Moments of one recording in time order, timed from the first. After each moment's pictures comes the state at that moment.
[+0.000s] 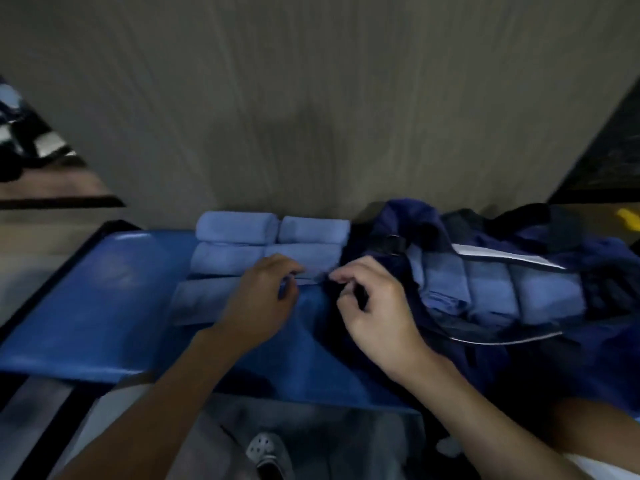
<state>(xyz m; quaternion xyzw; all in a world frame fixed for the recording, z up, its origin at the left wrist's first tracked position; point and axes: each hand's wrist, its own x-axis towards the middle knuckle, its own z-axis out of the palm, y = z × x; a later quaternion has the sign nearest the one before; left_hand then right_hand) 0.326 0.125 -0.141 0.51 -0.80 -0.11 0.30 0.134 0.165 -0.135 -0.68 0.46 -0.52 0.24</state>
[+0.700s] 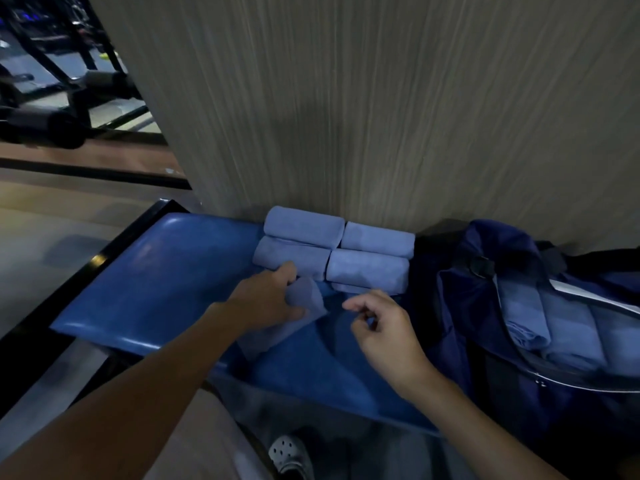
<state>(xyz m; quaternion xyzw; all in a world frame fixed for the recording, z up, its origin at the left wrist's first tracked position) 0.444 0.103 -0.162 0.65 -0.74 -0.13 0.07 0.222 0.157 -0.158 -0.66 0.50 -0.40 0.38</state>
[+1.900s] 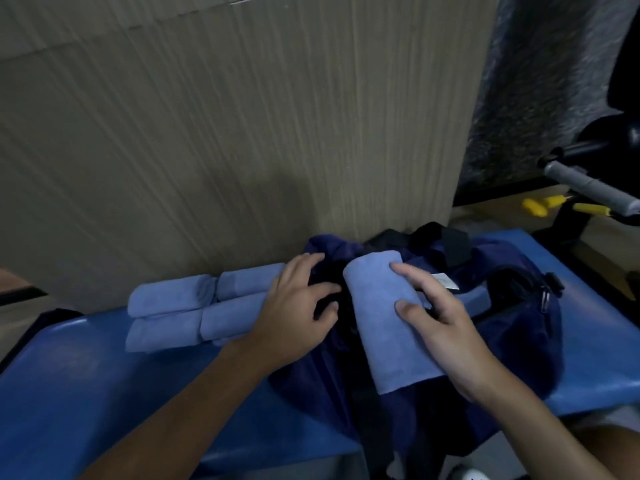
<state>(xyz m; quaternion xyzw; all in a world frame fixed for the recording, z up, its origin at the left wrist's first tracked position) 0.190 0.098 -0.118 0.40 -0.89 -0.06 0.21 -0.017 0.202 -0.107 -0.48 0.52 -0.57 0.43</state>
